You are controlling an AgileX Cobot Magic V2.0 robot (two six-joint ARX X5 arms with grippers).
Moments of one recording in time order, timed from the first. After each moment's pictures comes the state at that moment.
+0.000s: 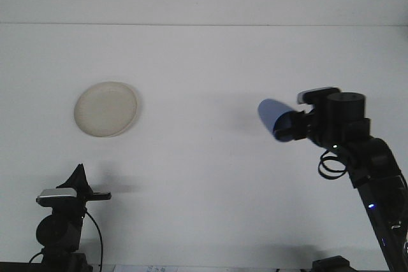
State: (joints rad) left arm -0.05 0.01 0.03 0.01 -0.15 0.05; right arm 0.26 1.22 1.32 -0.90 -0.15 0.05
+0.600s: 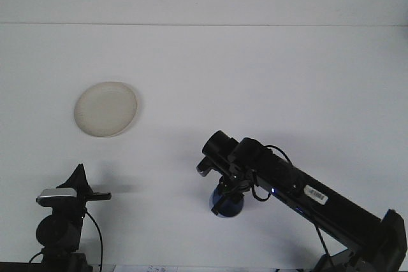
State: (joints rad) left arm -0.05 0.01 0.03 0.01 -0.15 0.05; right arm 0.85 1.62 1.38 -1.27 -0.03 0.02
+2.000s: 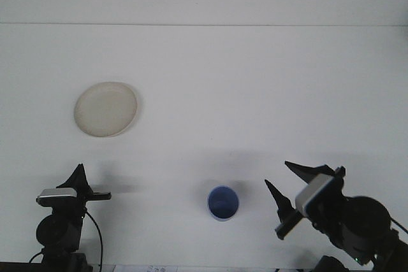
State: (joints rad) left arm -0.05 0.01 0.03 0.02 -0.15 0.05; right arm 0.82 0.54 0.95 -0.74 0.11 0.02
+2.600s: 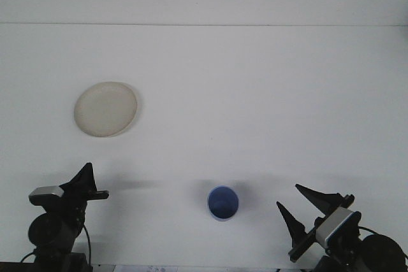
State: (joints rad) left arm -0.05 0.07 0.21 -0.11 0.02 -0.37; right arm 0.82 0.20 0.68 -0.70 0.11 0.06
